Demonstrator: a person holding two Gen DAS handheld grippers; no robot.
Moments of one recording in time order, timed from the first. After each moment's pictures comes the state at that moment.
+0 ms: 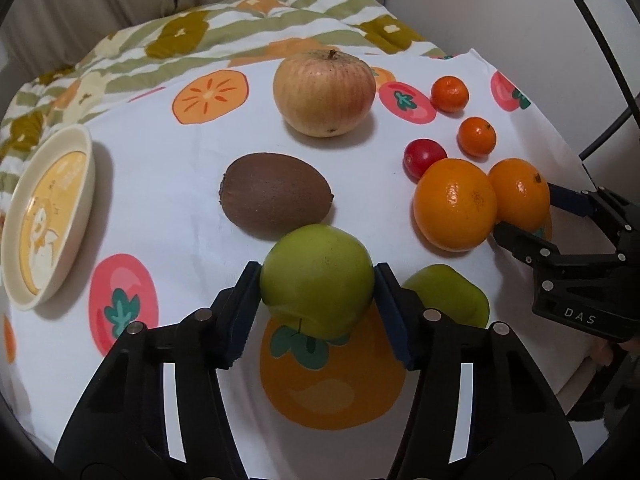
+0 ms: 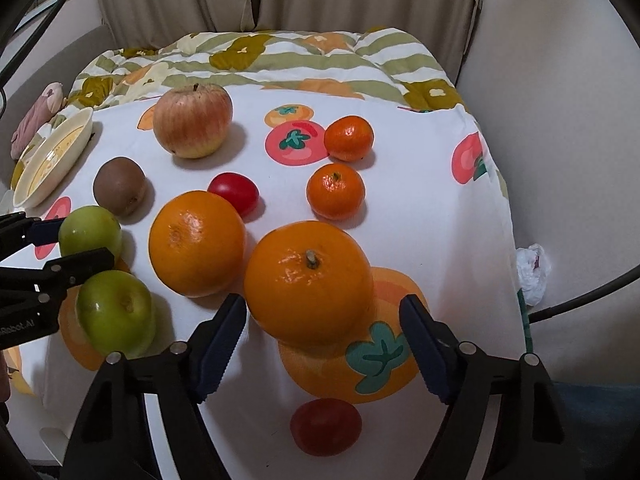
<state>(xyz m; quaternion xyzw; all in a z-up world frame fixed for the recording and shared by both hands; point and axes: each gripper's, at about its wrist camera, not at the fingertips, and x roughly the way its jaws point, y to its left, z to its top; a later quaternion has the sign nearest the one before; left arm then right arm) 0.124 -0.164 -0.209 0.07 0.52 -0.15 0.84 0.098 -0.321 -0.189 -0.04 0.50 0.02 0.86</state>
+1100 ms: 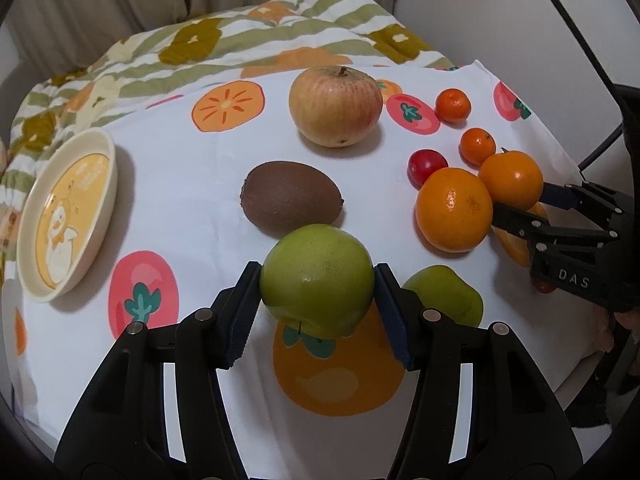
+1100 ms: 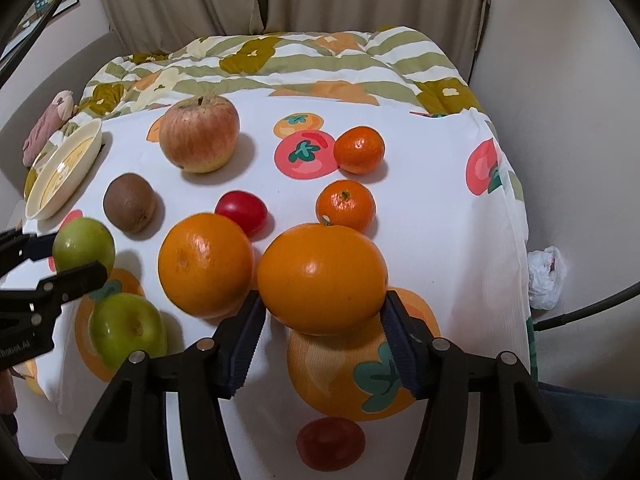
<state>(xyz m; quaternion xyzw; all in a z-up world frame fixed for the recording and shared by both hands) 0.117 -0.159 -0.192 0.07 0.51 -0.13 0.85 0.113 -0.321 -0.184 -0.02 0.51 0.04 0.86</state>
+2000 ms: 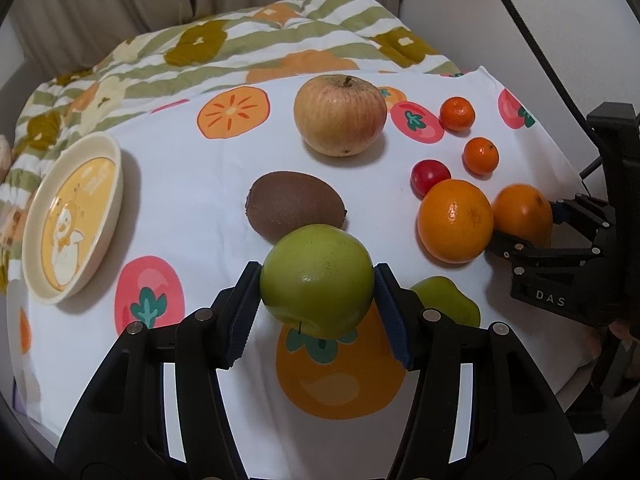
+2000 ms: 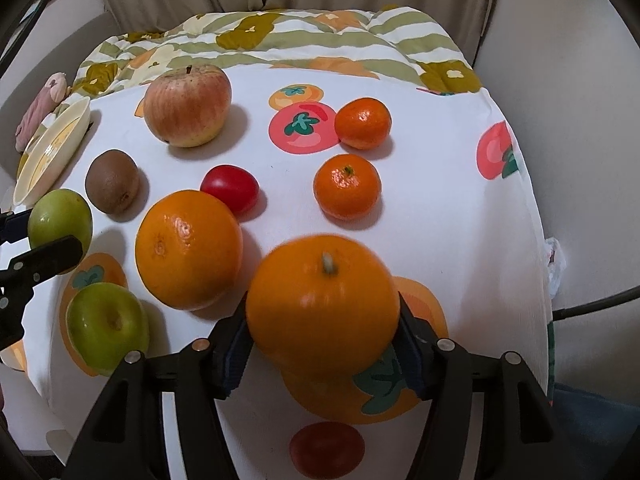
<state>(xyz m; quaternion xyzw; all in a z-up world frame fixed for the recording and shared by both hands) 0.121 -0.159 -0.187 0.07 0.51 -0.12 0.85 0.118 -0.320 -0.199 -0.04 0.54 0.05 0.84</state>
